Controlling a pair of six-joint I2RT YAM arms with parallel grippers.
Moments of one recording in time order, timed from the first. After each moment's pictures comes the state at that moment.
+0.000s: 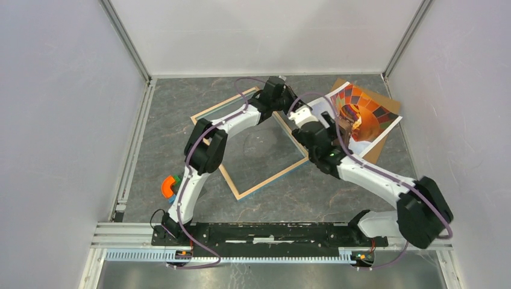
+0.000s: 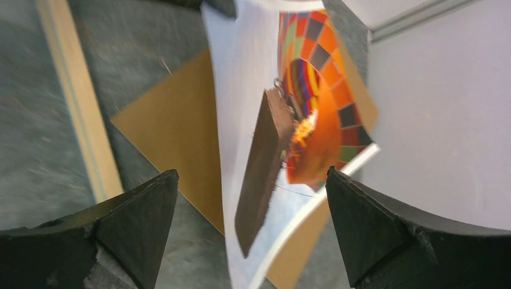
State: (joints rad) left arm -0.65 2.37 1.93 -0.01 0.40 -1.23; right arm 0.62 1.26 0.77 -0.03 0.67 -0.32
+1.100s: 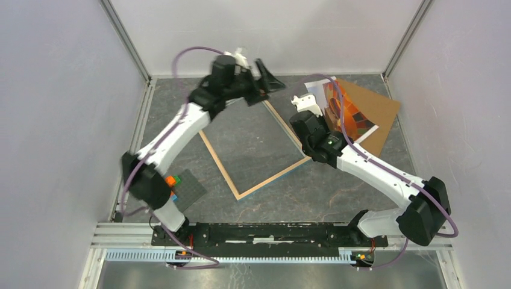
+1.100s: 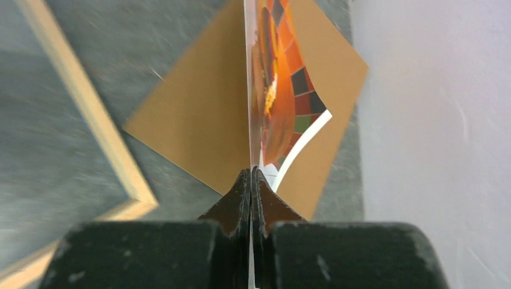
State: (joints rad) left arm -0.59 1.76 1.67 -0.32 0.35 -0.92; right arm 0.75 1.33 1.04 -0.50 0.95 0.01
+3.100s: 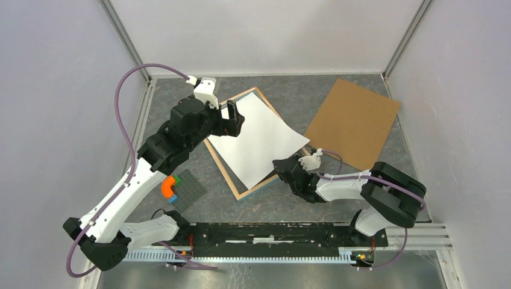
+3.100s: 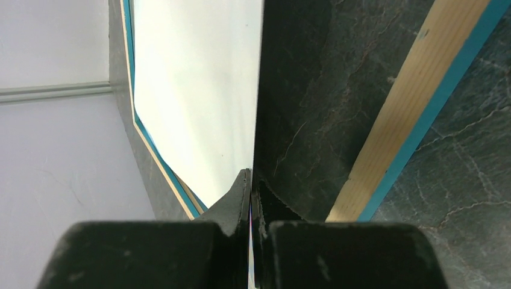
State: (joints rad) left arm -0.66 1.07 1.27 -0.55 -0.20 -0.30; right arm 0.98 1.52 0.52 0.33 0.63 1.67
